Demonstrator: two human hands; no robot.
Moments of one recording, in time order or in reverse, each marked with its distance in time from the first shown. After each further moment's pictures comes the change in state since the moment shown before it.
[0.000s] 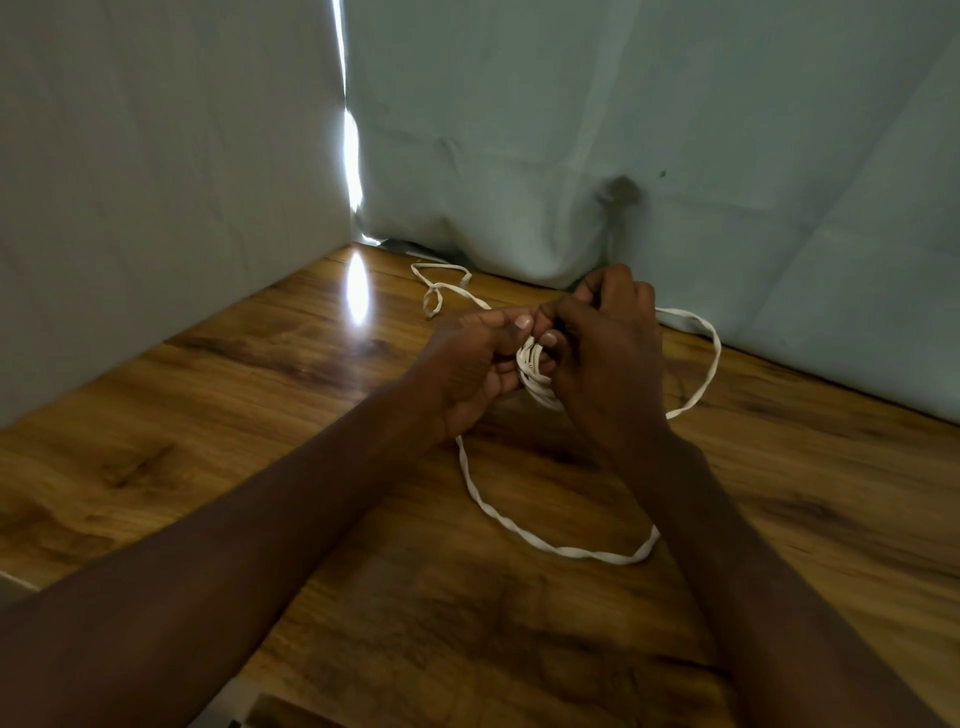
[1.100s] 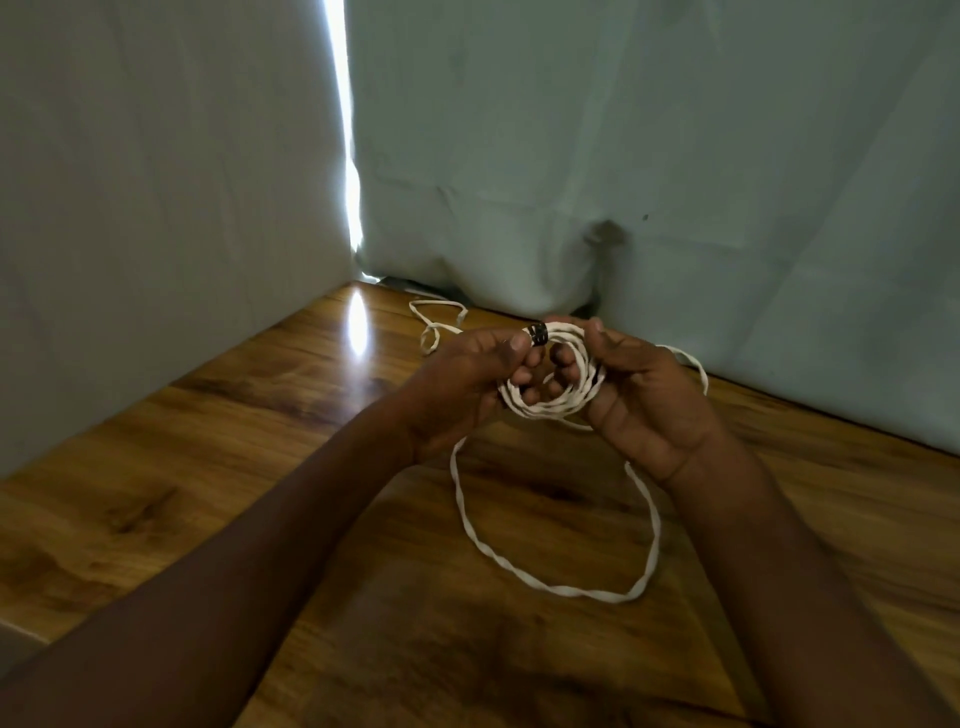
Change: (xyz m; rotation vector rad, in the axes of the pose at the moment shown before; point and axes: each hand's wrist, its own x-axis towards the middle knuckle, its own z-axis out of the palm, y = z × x) left_hand -0.002 0.018 -0.008 0.255 -0.319 0.168; right_hand 0.018 0.015 -0.027 1.753 -0.449 0.781
